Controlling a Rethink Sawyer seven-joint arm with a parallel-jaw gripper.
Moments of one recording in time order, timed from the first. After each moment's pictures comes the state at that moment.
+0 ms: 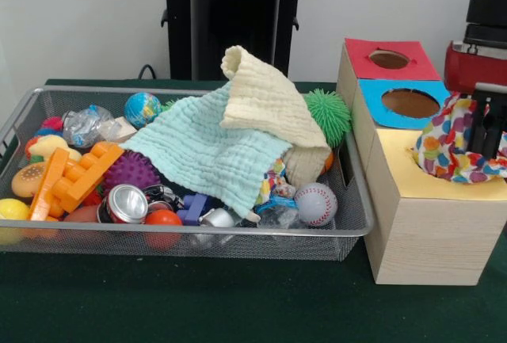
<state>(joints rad) 0.23 -0.52 -0.17 1.32 -0.02 0.45 2.35</state>
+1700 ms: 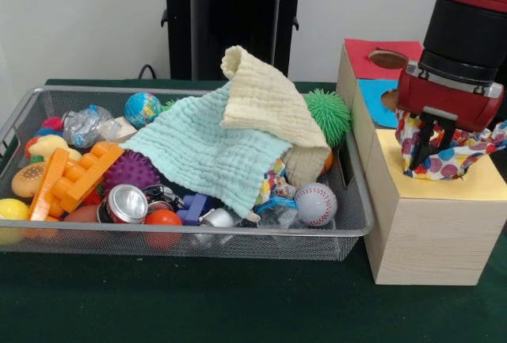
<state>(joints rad) 0.18 -0.45 -0.19 1.25 -0.02 0.59 2.35</state>
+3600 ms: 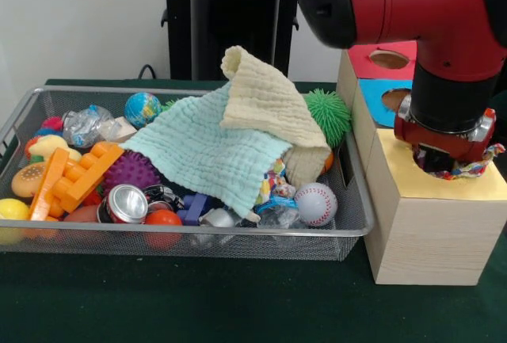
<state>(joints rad) -0.04 -0.37 0.12 1.22 0.02 0.83 2.35</state>
